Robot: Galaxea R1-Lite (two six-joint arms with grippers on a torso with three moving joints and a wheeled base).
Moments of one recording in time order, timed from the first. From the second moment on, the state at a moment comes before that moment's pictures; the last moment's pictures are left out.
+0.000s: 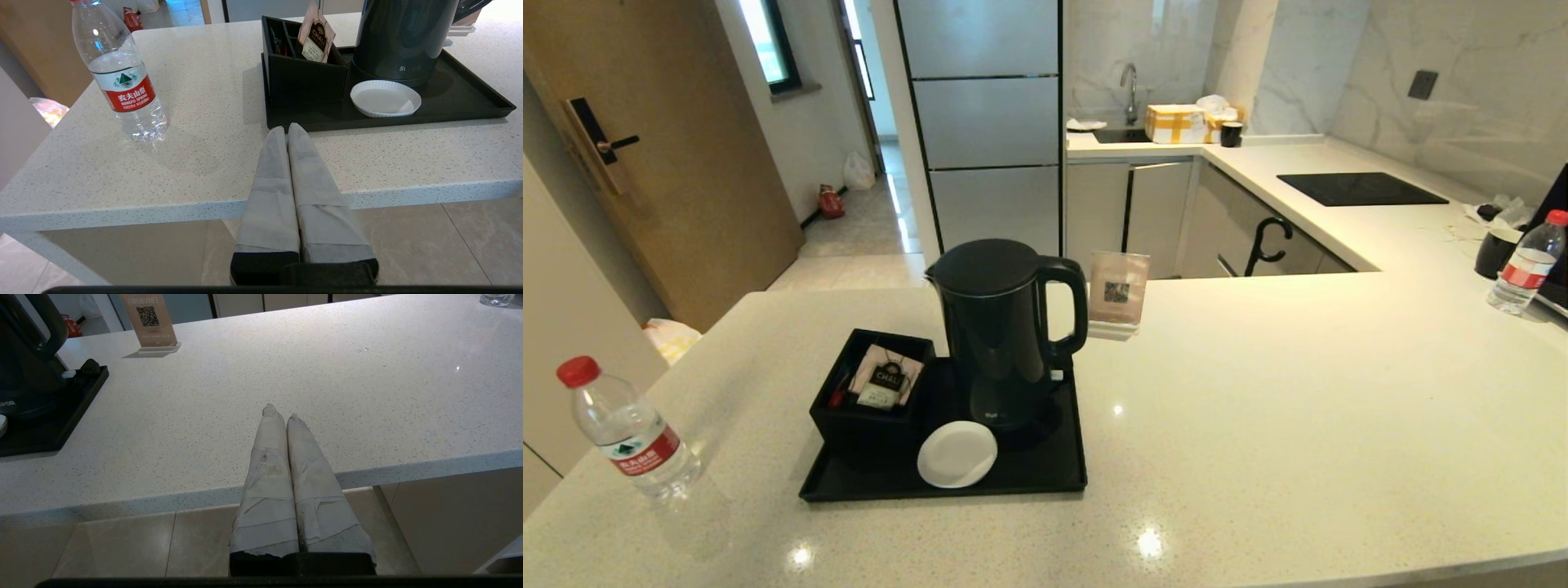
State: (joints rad) left arm 0.00 0.00 0.00 0.00 -0.01 0.06; right arm -0.01 0.00 0.00 0.00 -0.02 0.05
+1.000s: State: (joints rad) left arm 0.00 0.00 -0.04 0.11 -0.01 0.07; right arm -0.01 0.00 0.00 0.00 -0.02 0.05
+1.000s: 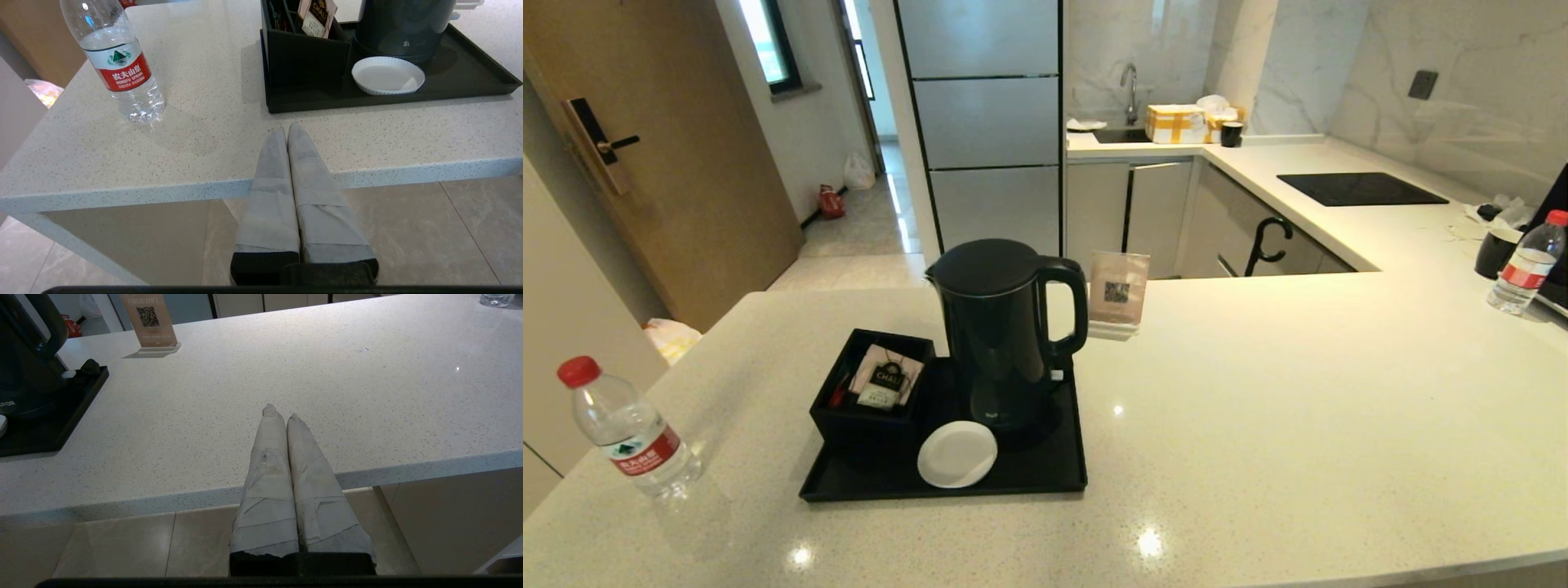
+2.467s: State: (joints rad) left arm 0.00 0.00 -0.04 0.11 0.00 0.01; right arm -0.01 0.05 -0.12 0.01 0.04 -0.02
